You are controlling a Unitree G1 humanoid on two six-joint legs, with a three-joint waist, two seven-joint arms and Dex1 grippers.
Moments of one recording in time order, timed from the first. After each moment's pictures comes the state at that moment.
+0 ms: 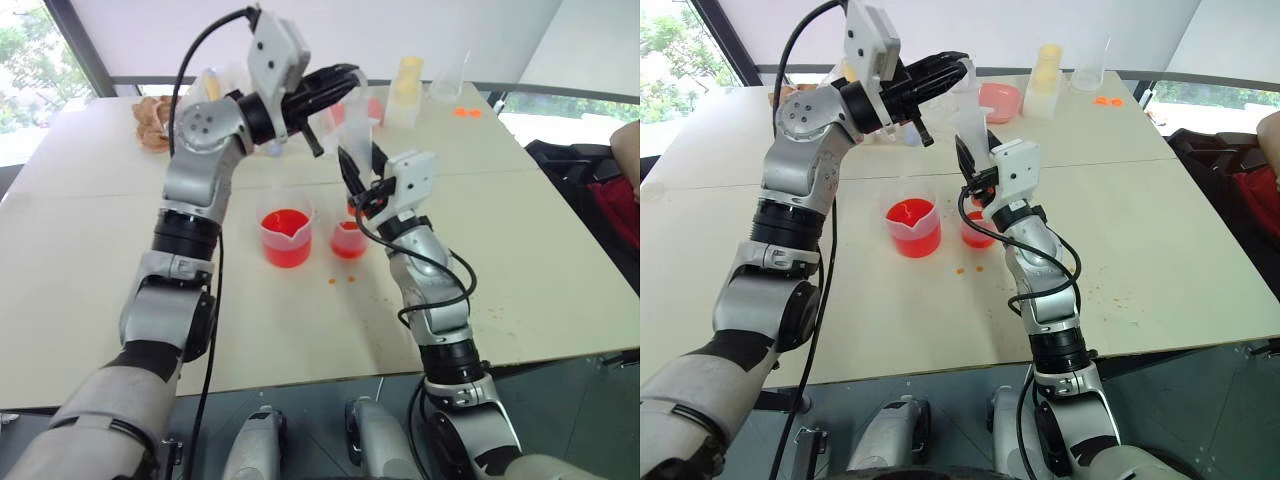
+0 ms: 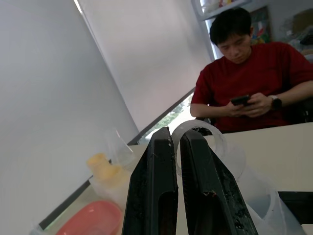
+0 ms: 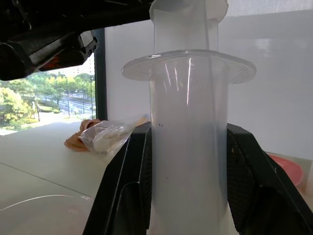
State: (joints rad) left arm -1.13 0.30 -0.01 0.43 -0.26 0.06 -0.90; right arm -0.54 -0.02 0.07 -0.04 0.10 0.04 0.24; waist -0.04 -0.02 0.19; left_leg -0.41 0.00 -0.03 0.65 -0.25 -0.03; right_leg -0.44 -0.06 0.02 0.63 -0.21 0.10
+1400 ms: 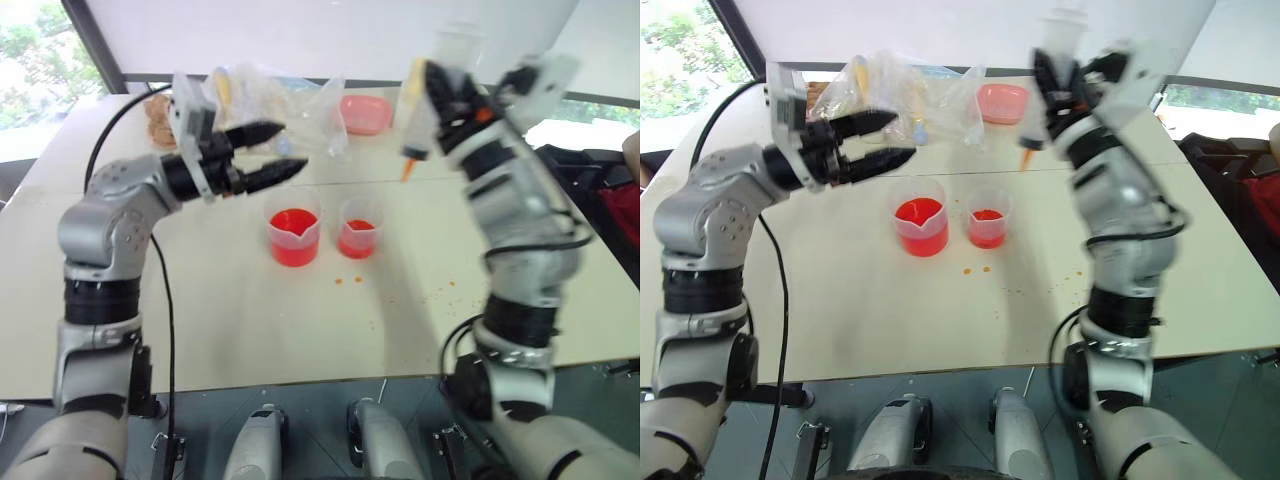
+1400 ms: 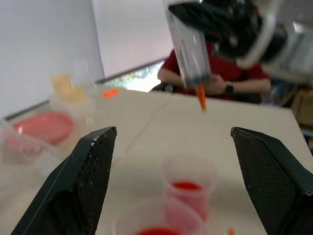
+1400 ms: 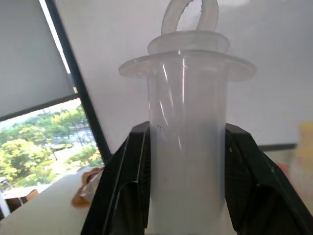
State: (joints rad) left arm -0.70 0.62 0.11 -0.17 -0.59 0.66 -0.98; right arm -0.82 -0.38 -0.37 -0.20 0.66 0.82 0.09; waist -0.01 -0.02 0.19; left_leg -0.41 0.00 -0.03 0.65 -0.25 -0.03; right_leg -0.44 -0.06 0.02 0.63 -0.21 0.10
